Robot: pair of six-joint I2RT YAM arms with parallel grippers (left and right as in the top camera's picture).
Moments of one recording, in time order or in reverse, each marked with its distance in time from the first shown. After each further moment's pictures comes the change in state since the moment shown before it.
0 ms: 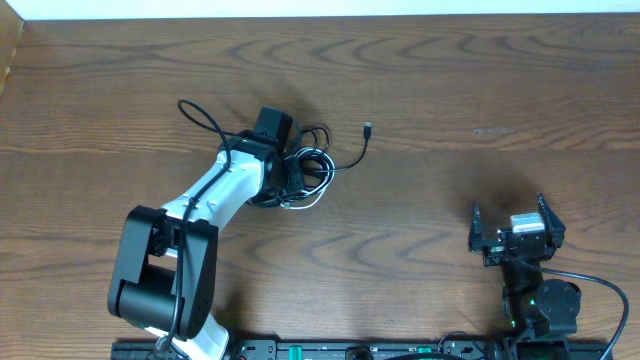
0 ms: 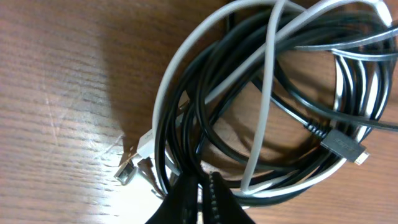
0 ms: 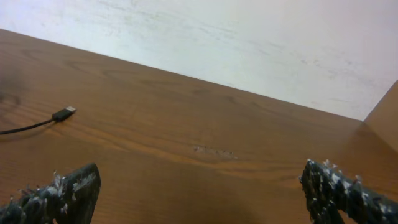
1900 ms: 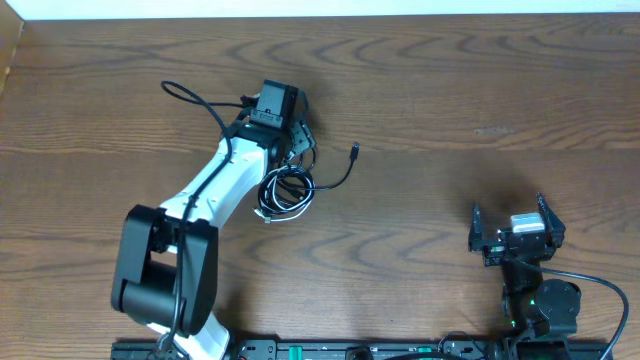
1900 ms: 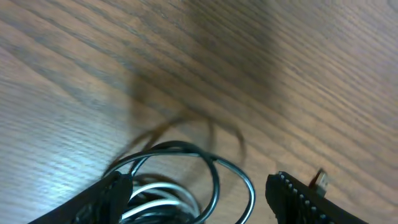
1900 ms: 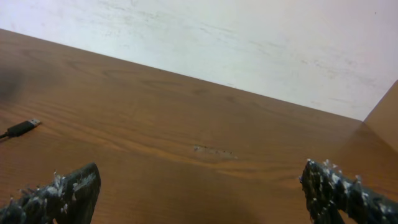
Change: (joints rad) left arm -0.018 0.021 0.123 0.192 -0.168 -0.210; right arm 0.000 0.000 0.000 0.000 0.000 0.000
